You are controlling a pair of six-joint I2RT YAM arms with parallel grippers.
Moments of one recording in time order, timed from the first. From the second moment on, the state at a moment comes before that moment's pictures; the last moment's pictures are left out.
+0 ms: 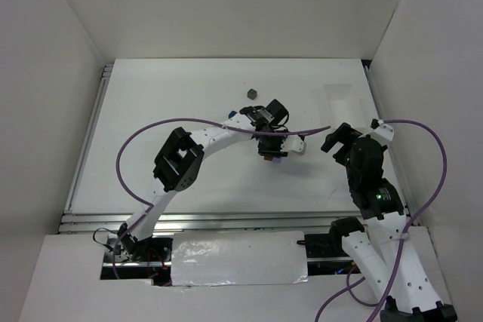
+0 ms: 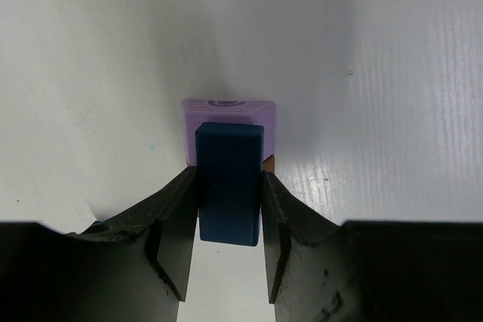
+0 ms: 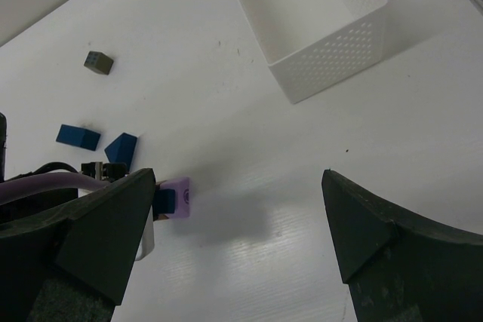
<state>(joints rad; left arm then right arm) -0.84 2.31 1.97 -0.77 0.34 0.93 0.18 0.56 0.68 -0.52 0.37 0.54</state>
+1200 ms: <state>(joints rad) -0.84 2.31 1.97 -0.75 0.32 0.93 0.18 0.56 0.68 -0.52 0.36 0.54</state>
